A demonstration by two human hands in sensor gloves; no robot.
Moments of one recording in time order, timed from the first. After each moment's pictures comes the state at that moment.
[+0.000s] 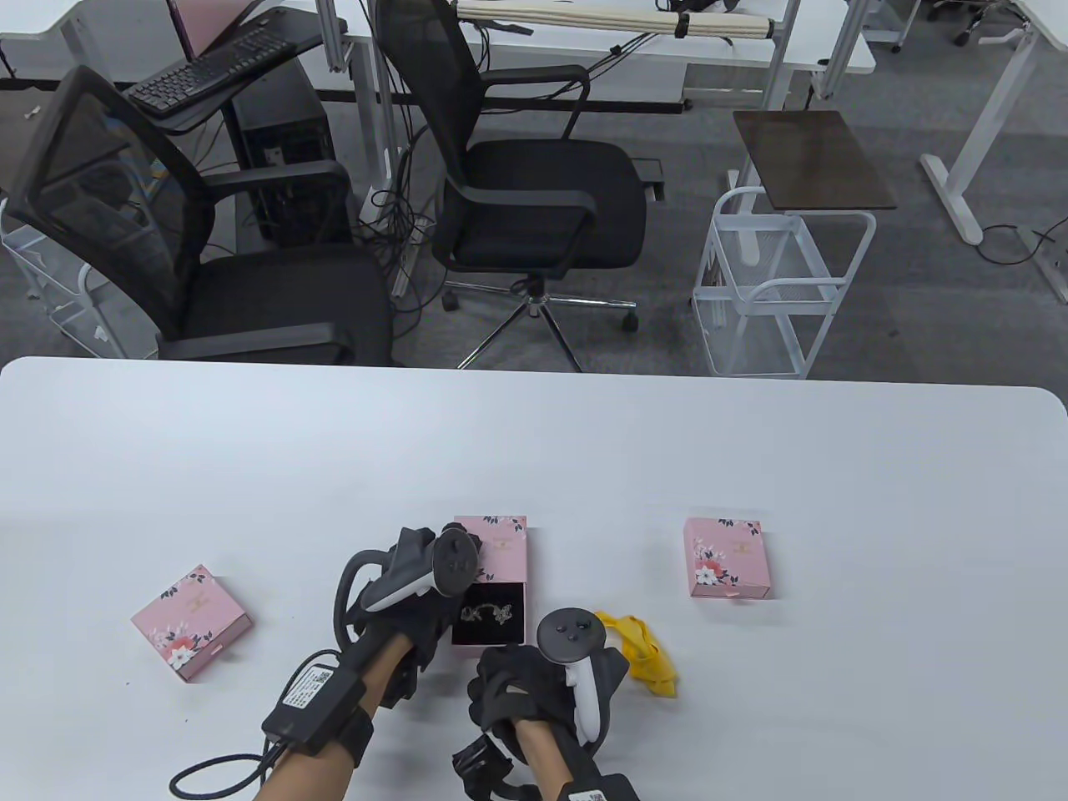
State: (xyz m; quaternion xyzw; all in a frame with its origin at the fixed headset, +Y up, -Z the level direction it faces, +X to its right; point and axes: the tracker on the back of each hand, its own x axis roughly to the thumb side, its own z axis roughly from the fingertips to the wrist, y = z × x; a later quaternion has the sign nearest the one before) left_hand -0.141 -0.754 -0.392 -0.15 -0.11 0.00 0.98; right_hand 0.022 -0.792 -0.293 -0.17 0.22 0.85 0.45
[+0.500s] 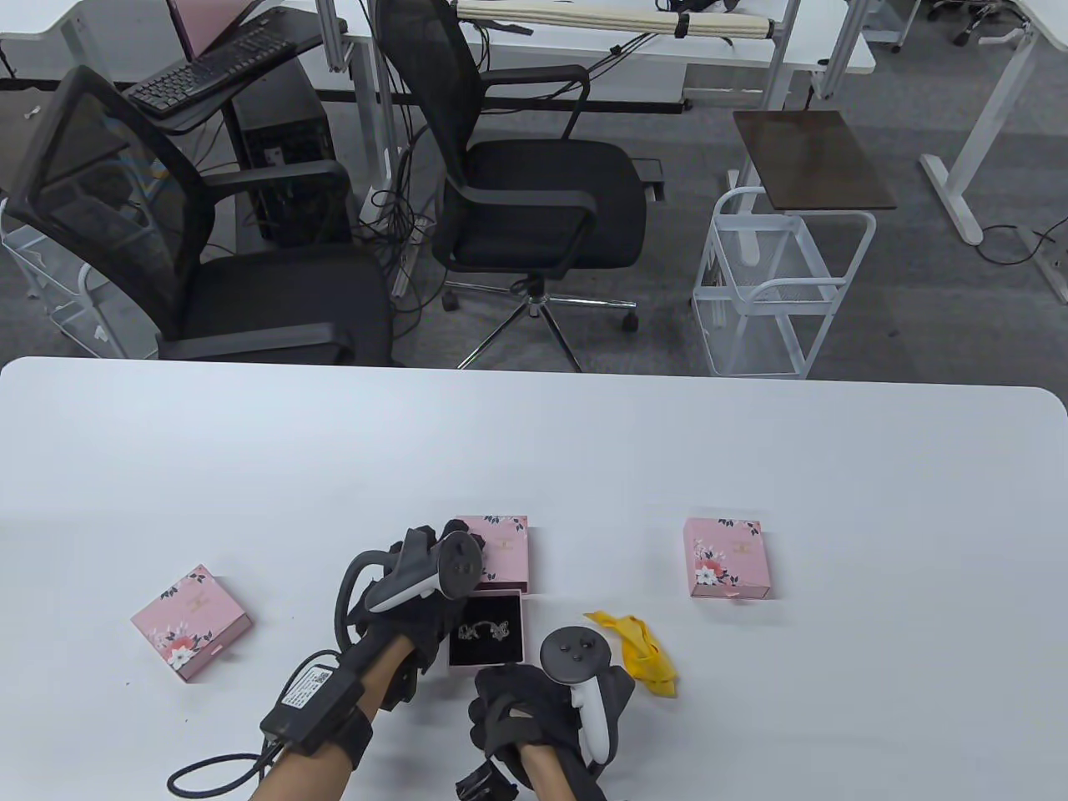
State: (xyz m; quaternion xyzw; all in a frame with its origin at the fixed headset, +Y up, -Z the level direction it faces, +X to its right) left_hand -0.139 -0.750 -0.385 -0.14 -0.13 0.00 0.98; right_hand 0.026 -0.786 -0.276 -0.14 0.24 0.84 0.46
